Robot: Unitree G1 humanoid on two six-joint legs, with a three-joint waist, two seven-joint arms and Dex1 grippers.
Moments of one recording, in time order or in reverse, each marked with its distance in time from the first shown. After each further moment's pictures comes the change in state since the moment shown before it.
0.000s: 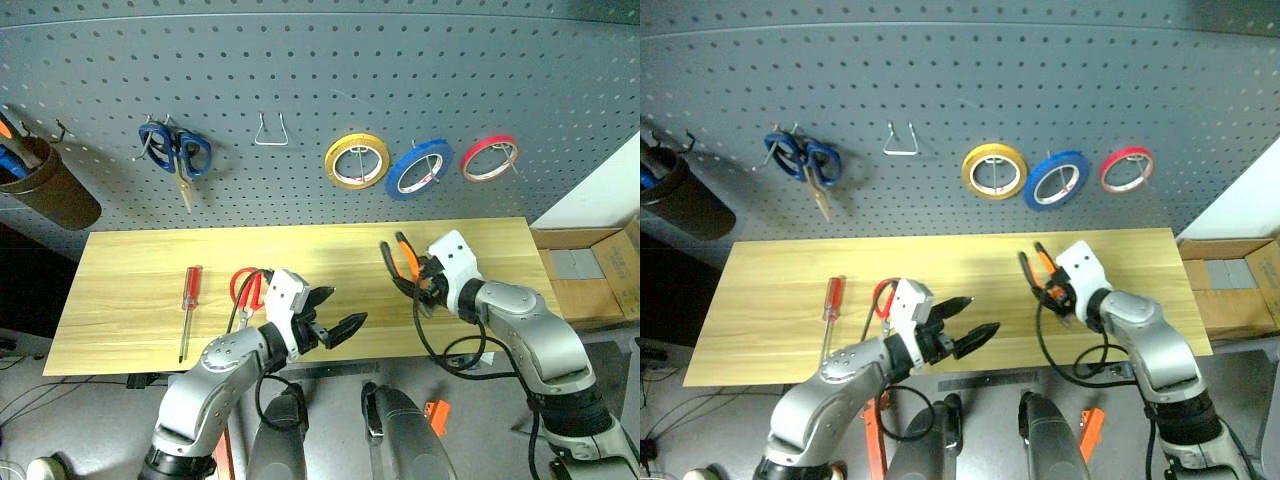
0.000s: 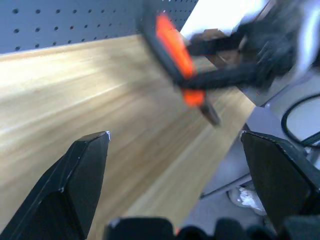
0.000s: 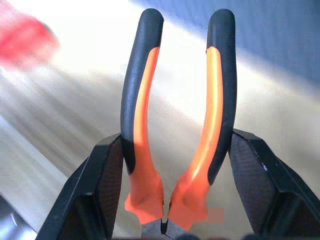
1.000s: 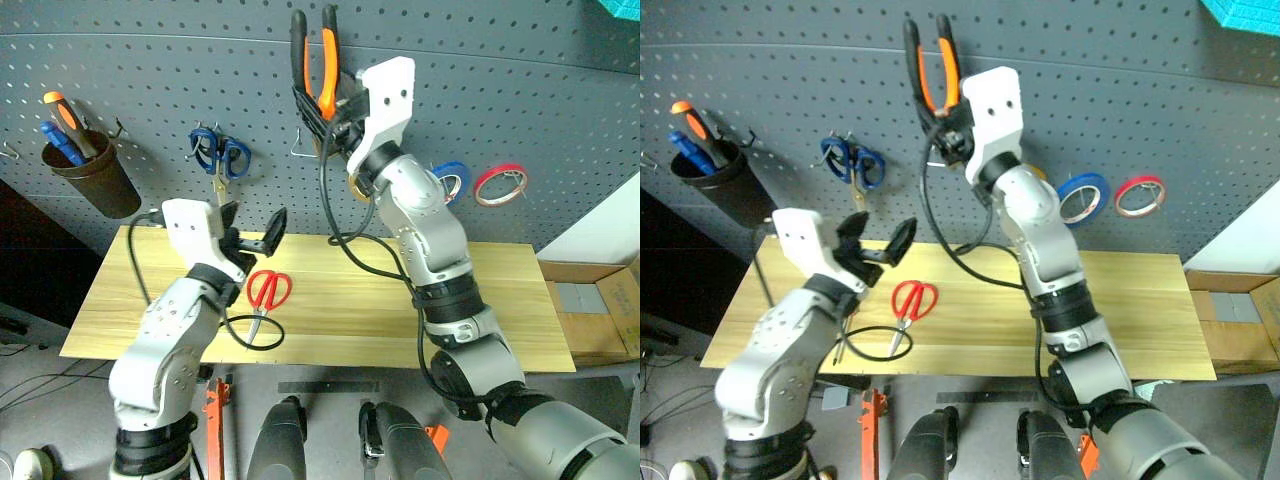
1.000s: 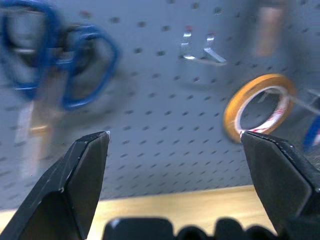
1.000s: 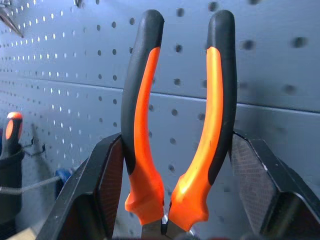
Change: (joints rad) left arm -0.245 -0.076 0.196 0.044 0.050 -0.137 0.419; right arm -0.688 0.459 -0.025 0.758 -0.111 -0.761 -0.313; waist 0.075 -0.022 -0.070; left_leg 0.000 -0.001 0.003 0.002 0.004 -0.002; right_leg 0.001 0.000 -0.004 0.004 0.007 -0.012
